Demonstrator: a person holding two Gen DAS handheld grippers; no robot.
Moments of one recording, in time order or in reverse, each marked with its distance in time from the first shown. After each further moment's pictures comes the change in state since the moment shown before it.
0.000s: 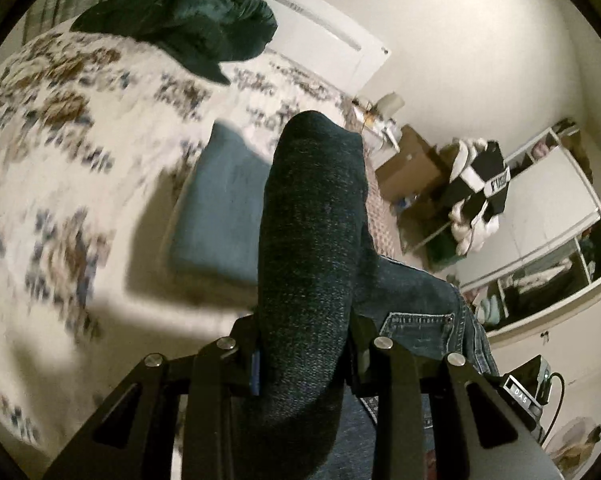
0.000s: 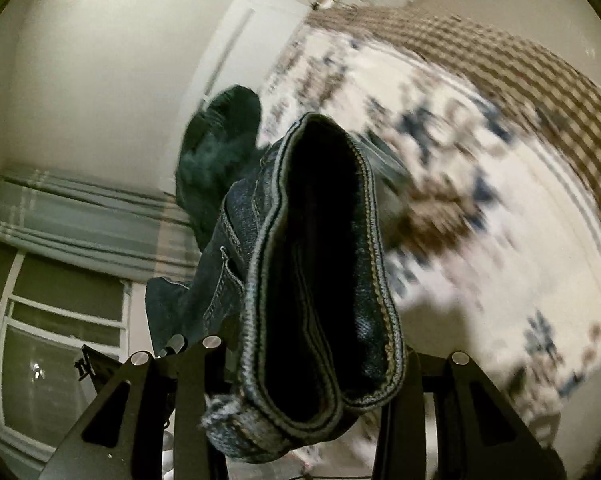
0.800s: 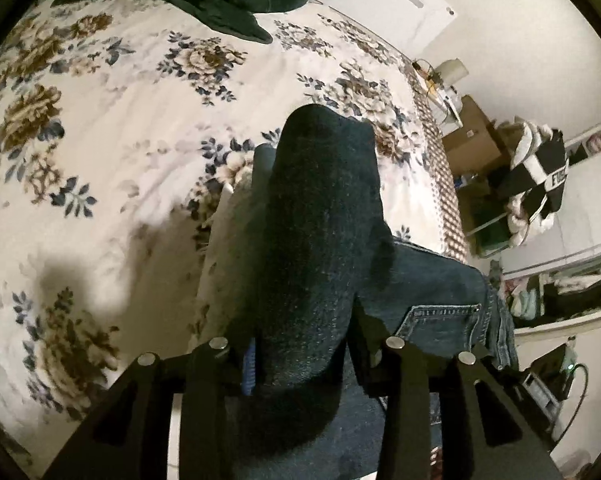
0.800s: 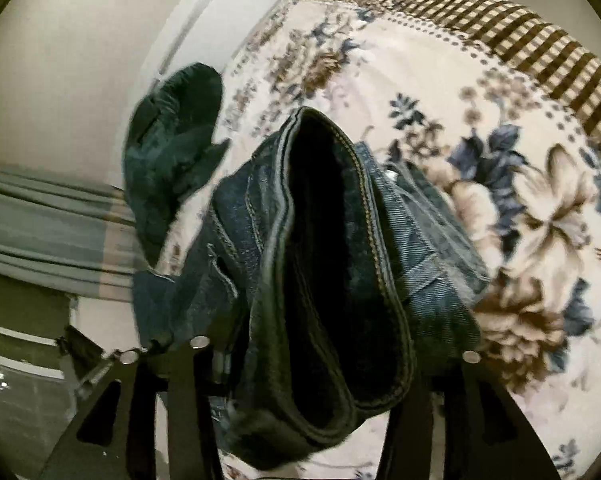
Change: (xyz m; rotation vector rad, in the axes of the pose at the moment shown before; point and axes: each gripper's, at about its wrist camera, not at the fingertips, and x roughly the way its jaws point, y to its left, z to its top) left arm 0.170 0.089 0.131 -0.025 0.205 0.164; right arm 0.249 0.008 0.138 -0.013 0.091 -0.193
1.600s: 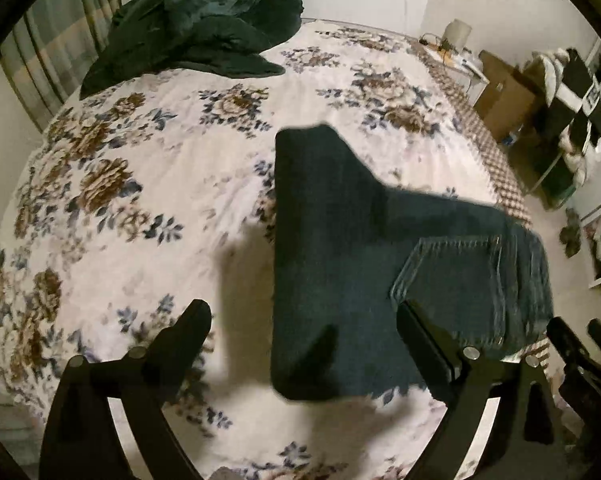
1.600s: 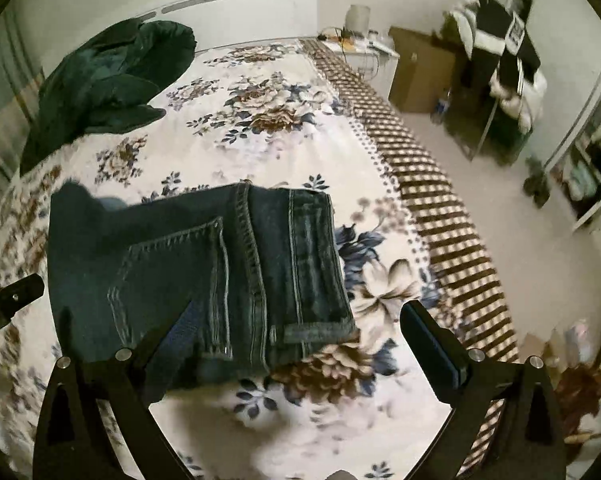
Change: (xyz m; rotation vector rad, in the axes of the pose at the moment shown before) left arm -0.053 -0.045 -0.061 0.245 -0.072 0.343; right arm -0.075 0.109 -0.084 -0.515 -0.194 -0.671
